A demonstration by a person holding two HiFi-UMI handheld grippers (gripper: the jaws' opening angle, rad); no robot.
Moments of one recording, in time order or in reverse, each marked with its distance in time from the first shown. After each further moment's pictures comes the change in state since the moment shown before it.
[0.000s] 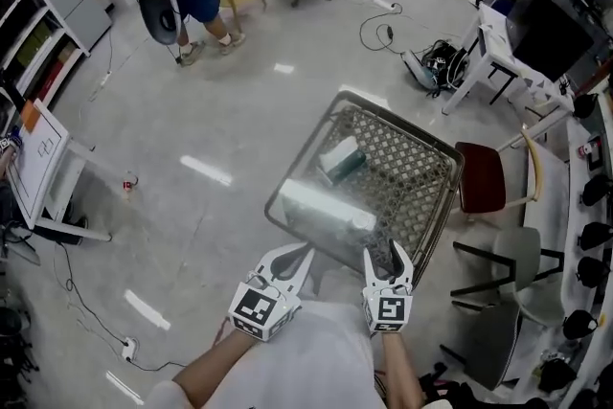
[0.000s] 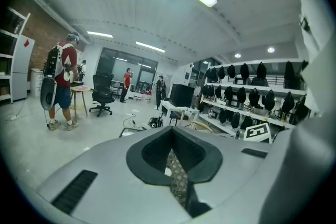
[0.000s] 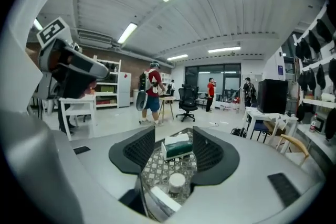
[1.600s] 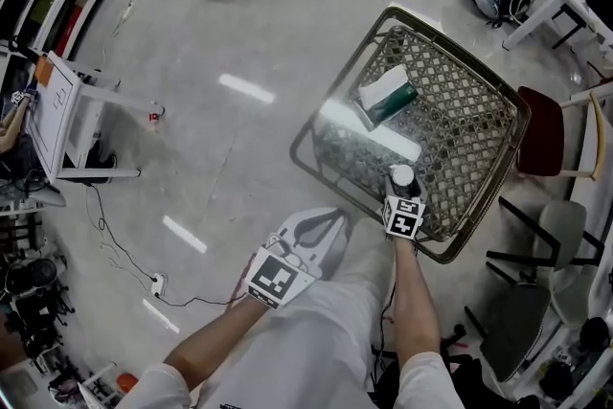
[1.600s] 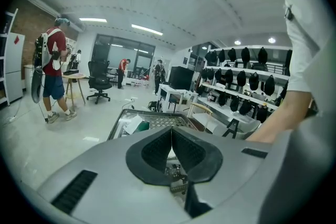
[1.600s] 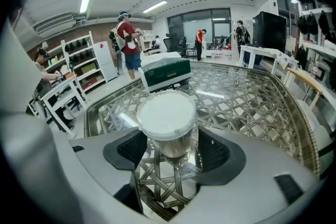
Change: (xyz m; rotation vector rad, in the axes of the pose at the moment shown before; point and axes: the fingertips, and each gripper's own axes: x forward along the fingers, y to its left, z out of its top) left arm 0.051 0.021 -0.089 -0.012 0.179 -0.025; right arm 0.149 -0.015 -0.291 0.251 0.527 -0.044
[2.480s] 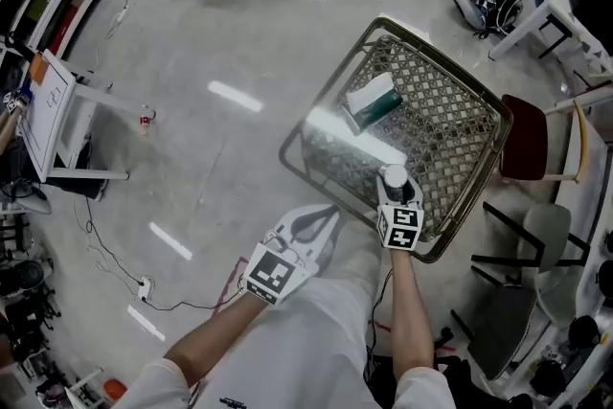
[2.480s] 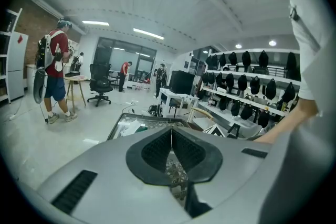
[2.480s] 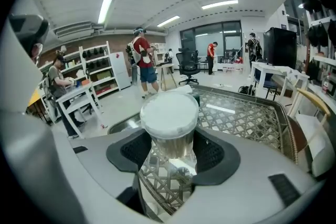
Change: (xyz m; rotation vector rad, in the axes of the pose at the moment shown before) left arm 0.000 -0.012 0.017 -0.003 -0.042 0.012; right arm -0.074 0.023 0.087 -0.086 -0.135 0.116
